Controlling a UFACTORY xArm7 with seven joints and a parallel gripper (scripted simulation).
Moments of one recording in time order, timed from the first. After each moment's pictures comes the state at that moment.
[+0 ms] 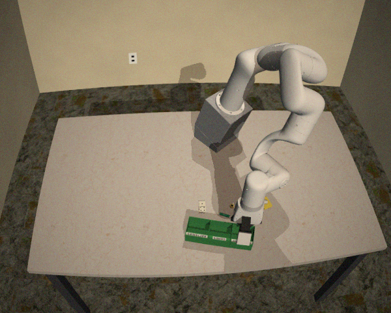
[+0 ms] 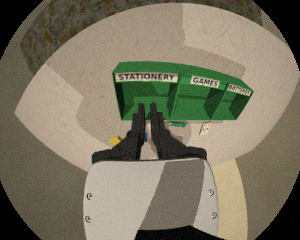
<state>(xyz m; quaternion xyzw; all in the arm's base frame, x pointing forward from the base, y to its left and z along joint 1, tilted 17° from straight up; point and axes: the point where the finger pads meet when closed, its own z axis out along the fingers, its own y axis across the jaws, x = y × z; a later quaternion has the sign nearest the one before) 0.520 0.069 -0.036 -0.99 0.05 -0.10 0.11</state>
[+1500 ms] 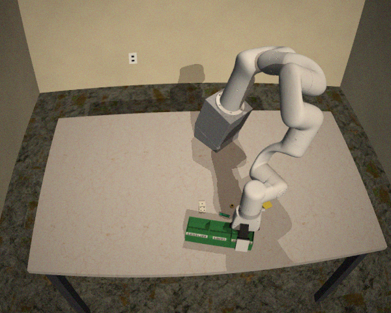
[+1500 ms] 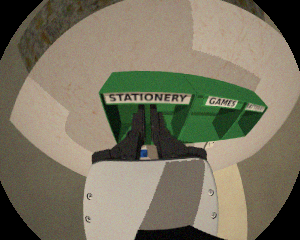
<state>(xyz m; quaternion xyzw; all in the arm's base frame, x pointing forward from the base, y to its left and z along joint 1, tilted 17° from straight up) 0.530 0.079 -0.080 -0.99 0.05 -0.10 0.11</state>
